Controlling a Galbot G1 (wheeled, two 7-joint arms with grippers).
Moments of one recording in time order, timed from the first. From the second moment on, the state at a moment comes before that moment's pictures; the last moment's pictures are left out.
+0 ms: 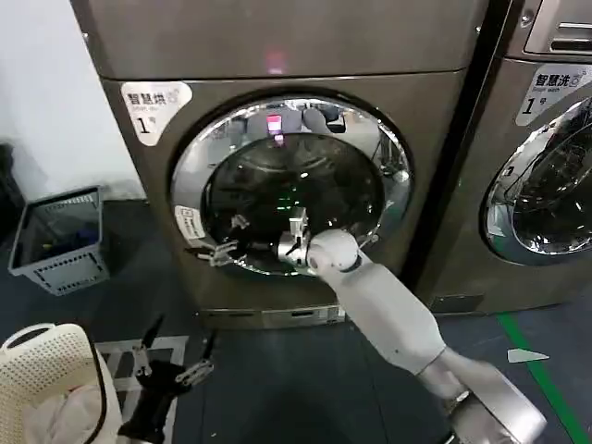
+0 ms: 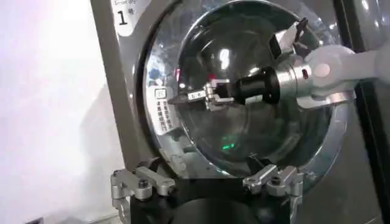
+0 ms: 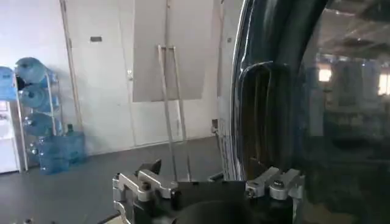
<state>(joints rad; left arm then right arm) 1.75 -1.47 -0.68 -2.21 0.03 -0.21 0.19 -0.27 1.40 -0.25 1.25 0.70 -0.20 -0.74</state>
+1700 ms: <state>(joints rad) 1.57 -1.16 -0.91 -2.07 -0.42 -0.20 0.38 -0.44 0.91 -0.26 1.67 0.97 -0.11 -1.38</state>
